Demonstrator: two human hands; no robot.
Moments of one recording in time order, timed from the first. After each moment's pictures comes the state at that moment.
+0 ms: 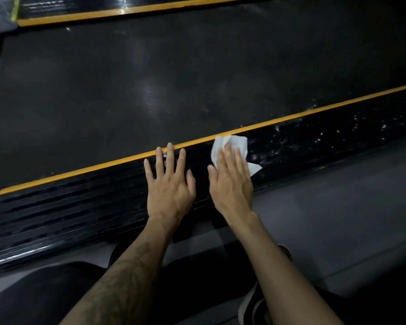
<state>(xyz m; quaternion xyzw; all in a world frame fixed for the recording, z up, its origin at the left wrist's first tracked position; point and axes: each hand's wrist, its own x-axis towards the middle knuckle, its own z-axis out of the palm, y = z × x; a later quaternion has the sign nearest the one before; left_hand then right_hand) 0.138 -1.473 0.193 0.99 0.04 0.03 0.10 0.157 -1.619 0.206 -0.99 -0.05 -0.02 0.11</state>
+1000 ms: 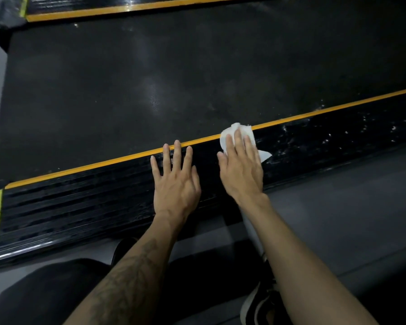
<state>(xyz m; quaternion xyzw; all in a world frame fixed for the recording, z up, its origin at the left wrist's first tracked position) 0.140 -1.473 0.188 0.99 0.04 0.05 0.10 0.192 -1.629 0.204 -1.00 -0.05 -0.01 0.07</state>
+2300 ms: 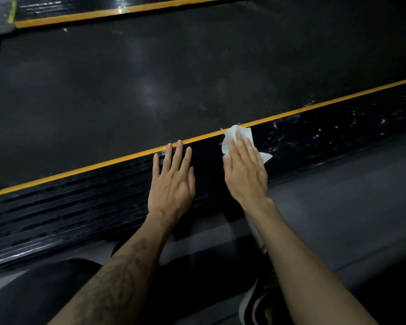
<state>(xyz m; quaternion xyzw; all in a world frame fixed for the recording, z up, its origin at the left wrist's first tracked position) 0.143 -1.473 0.188 0.99 -0.04 0.05 0.10 0.180 -1.656 0.201 -0.99 -0.05 -0.07 0.10</state>
